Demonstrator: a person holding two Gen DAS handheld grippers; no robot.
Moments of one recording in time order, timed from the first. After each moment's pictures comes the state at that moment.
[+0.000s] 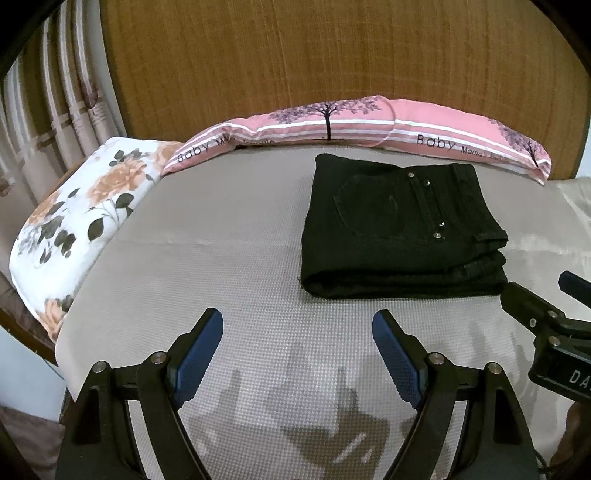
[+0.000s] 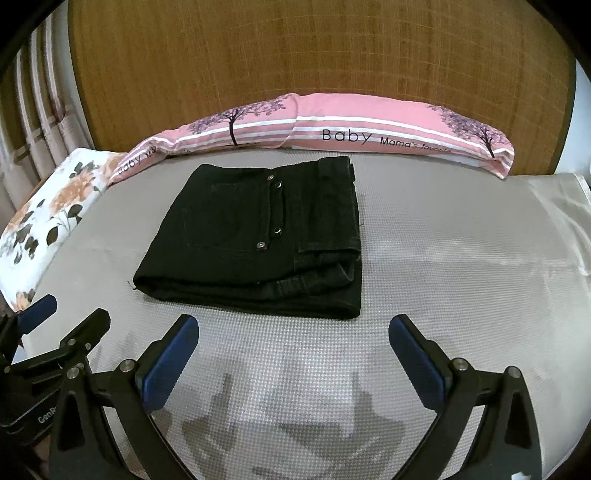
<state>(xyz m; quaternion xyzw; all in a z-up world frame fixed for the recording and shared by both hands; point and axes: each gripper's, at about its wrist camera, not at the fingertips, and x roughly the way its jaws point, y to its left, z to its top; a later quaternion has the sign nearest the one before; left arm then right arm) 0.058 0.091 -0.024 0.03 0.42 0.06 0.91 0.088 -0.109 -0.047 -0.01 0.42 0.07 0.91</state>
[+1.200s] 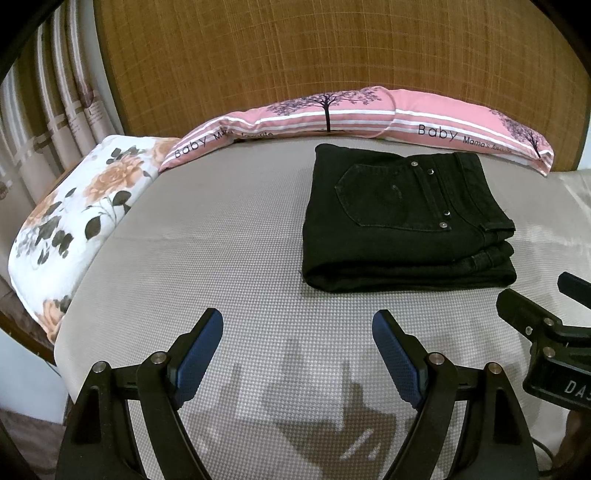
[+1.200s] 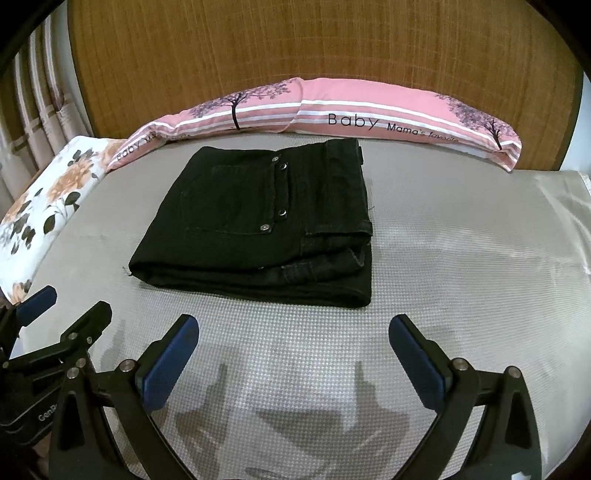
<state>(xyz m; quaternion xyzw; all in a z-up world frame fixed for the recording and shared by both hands) 0.063 0.094 -0.033 0.04 0.42 0.06 0.90 0.094 -0.105 -0.060 -0.02 0.44 0.07 0.90</state>
